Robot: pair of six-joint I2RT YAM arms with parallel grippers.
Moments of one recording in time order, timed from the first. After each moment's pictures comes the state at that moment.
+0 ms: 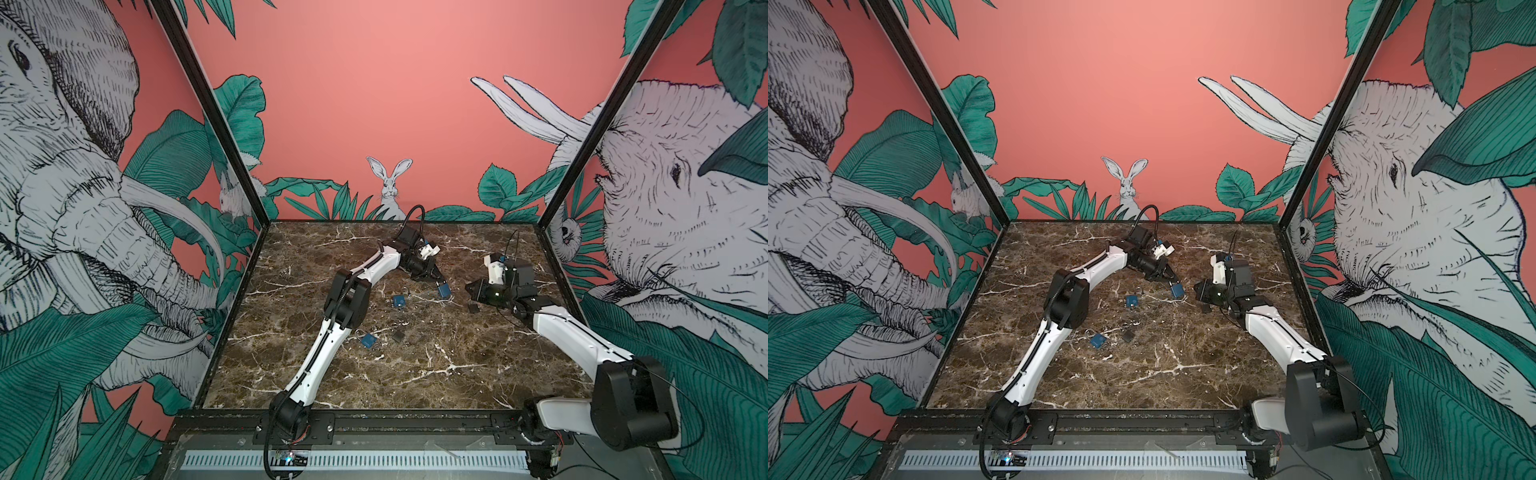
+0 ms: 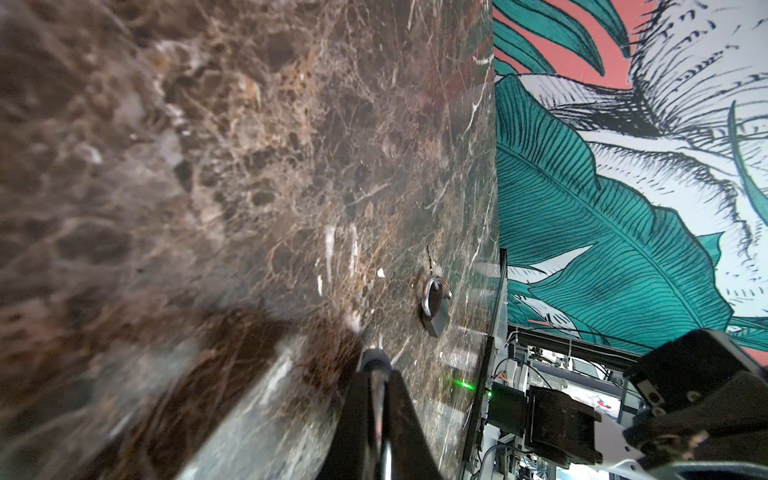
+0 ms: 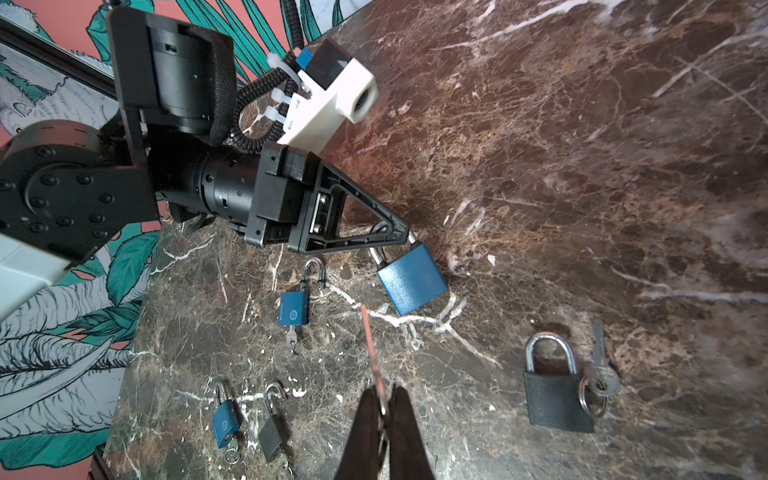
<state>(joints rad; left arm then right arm) -0.59 2.70 2.39 -0.73 0.97 -0.39 0.20 1.31 0.76 -0.15 -0.41 0.44</state>
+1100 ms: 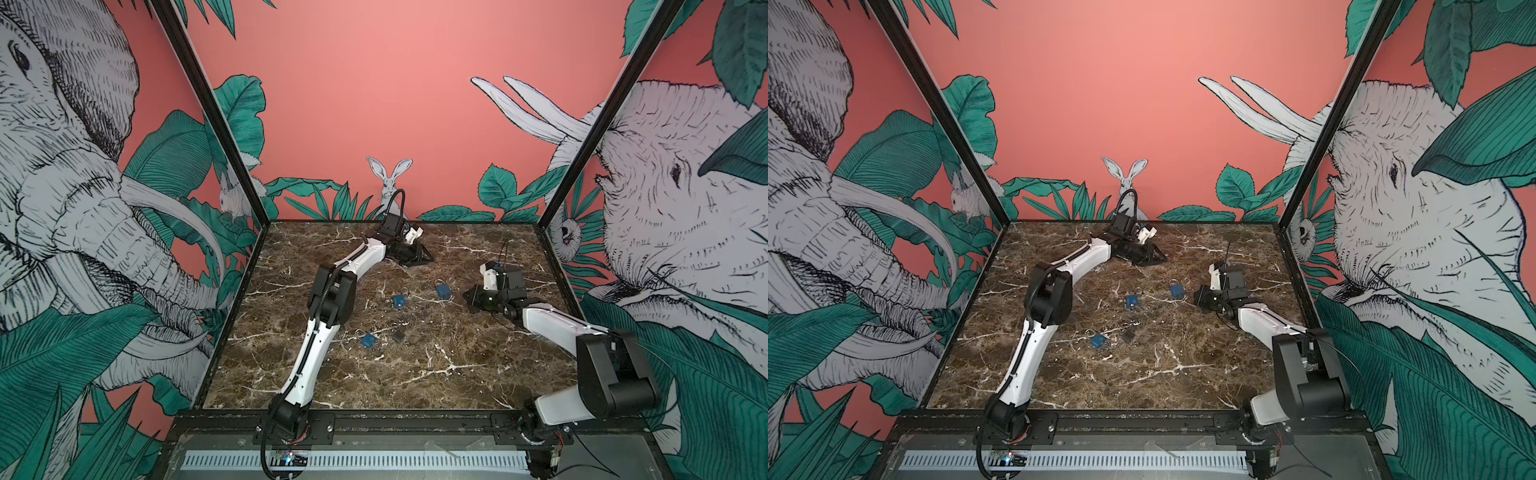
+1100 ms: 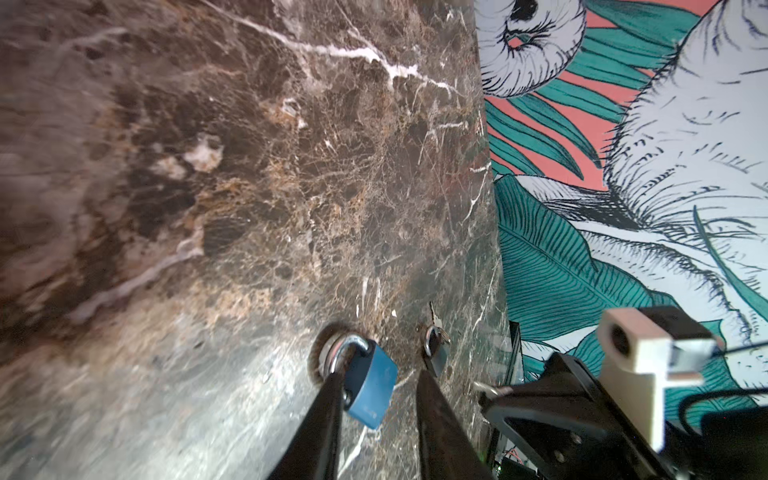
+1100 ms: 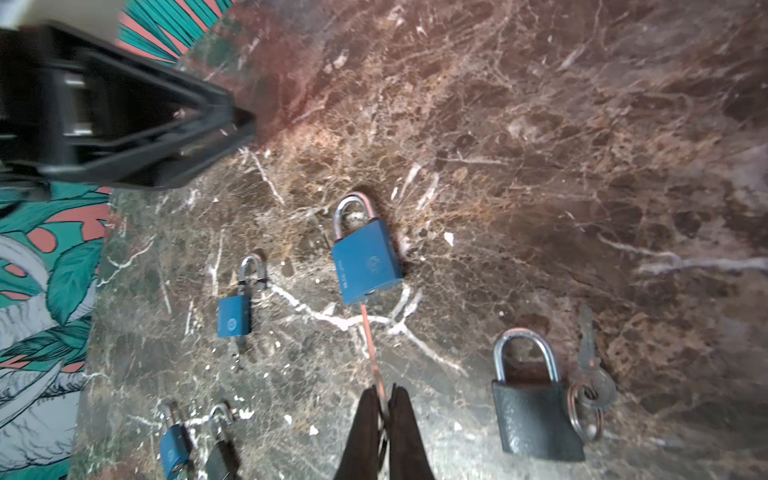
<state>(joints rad) -0.51 2.46 2.12 -0.49 0.81 -0.52 0.20 1.50 0.72 -0.03 -0.36 0.47</state>
